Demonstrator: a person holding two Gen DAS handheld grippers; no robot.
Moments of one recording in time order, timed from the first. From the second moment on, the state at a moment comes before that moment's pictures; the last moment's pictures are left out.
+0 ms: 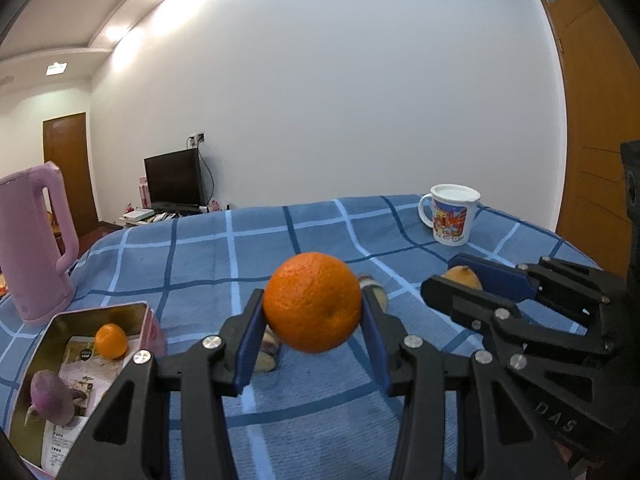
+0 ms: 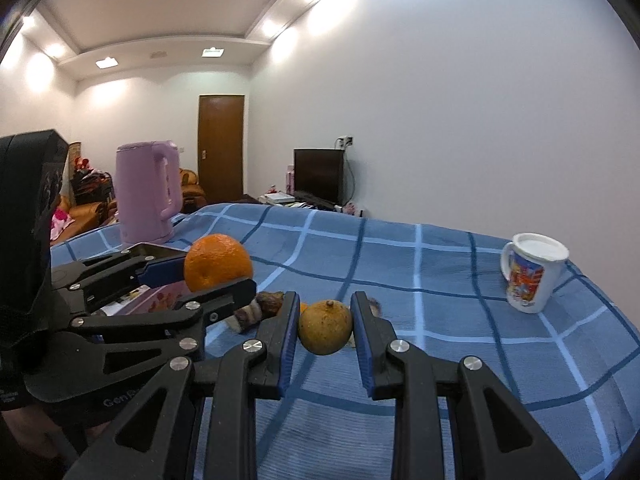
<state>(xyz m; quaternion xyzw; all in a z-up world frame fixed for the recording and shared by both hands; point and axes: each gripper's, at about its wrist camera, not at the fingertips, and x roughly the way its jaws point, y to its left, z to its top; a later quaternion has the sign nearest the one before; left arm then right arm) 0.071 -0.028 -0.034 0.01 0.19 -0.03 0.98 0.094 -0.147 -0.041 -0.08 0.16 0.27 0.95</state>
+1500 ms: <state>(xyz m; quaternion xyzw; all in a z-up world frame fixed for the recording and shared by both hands) 0.034 0.094 -0.041 -0.03 0.22 0.07 0.97 0.081 -0.018 -0.036 -0.12 0.18 0.38 0.90</state>
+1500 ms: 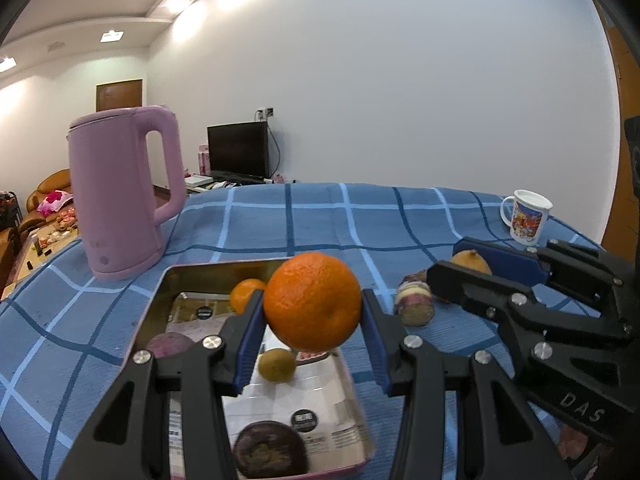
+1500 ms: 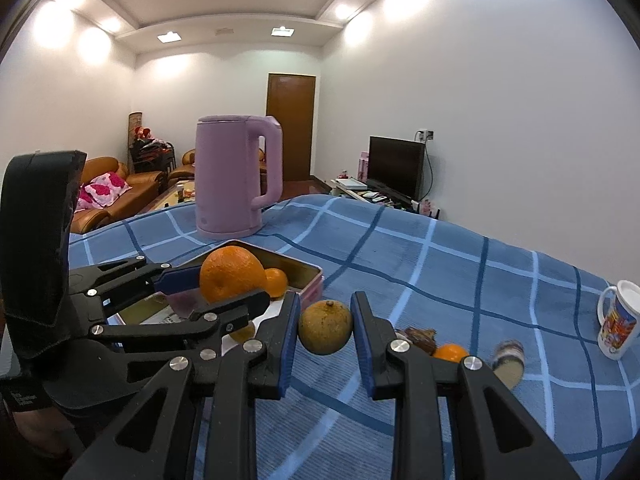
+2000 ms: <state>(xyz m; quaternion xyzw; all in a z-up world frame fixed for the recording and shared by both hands) 0.027 0.125 -0.044 -0.04 0.23 0.10 0.97 0.086 0.014 -0.035 -0.12 0.19 0.40 0.89</state>
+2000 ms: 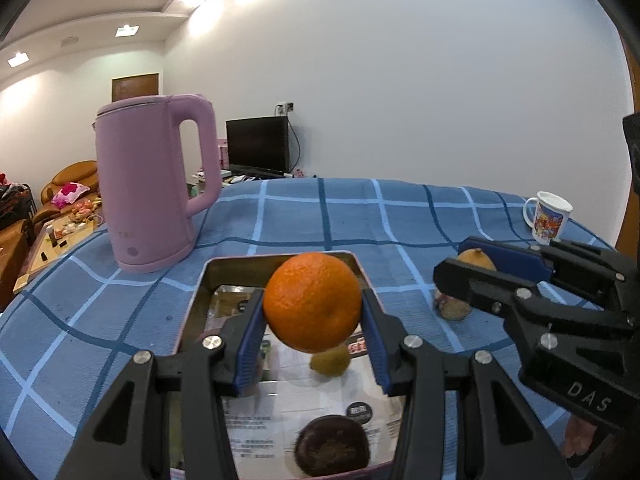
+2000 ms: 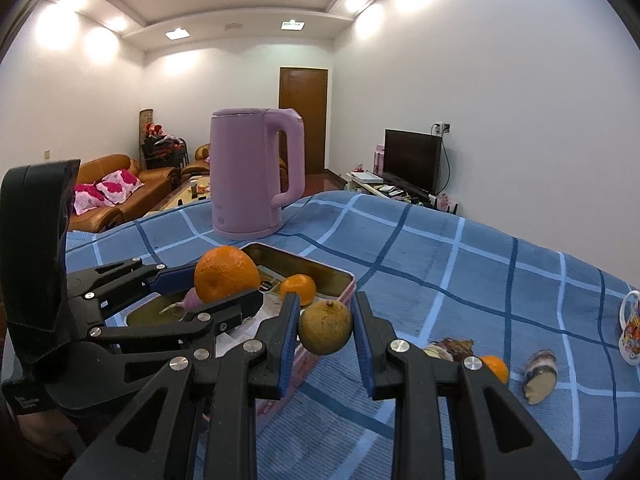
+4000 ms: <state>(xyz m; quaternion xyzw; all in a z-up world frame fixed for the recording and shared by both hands) 0.020 0.147 -0.043 -0.01 0.28 0.14 0.95 0.121 0.063 -0.055 -0.07 0.31 0.45 0.84</state>
